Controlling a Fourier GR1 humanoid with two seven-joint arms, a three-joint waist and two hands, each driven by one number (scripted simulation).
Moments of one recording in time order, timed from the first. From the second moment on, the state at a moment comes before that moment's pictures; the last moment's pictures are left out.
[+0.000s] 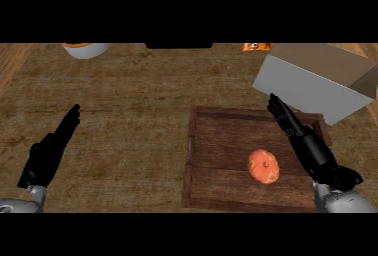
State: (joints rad) left arm -0.05 0.49 -0.18 -1.45 0.10 0.15 0.05; right arm -0.11 -0.32 0.22 -1.57 -0.10 0.08 -0.18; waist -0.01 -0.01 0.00
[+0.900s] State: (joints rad) left arm -0.05 0.29 -0.07 -1.36 0.15 0.29 0.03; right arm 0.18 -0.51 0.01 -1.77 0.25 -0.14 -0.28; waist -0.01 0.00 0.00
